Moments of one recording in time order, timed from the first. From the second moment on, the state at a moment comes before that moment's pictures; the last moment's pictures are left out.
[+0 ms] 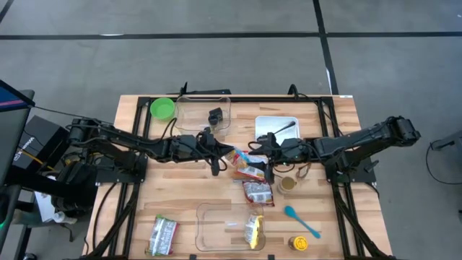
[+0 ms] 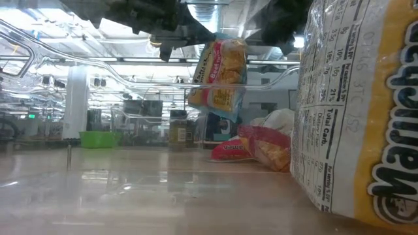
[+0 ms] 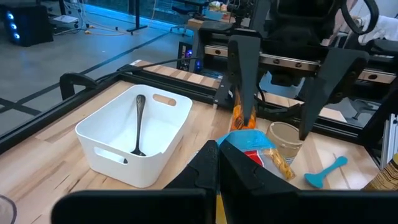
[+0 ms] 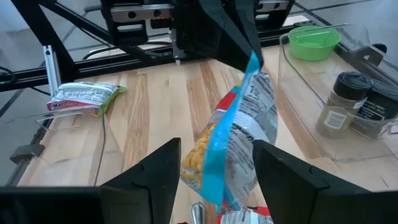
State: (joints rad) left arm -0.07 1.41 0.74 0.50 -0.30 -0.22; right arm 0.15 1.26 0.78 0.09 0.21 0.22
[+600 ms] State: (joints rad) left arm -0.09 1.41 0.74 0.53 -0.28 -0.22; right arm 0.16 1.26 0.78 0.09 0.21 0.23
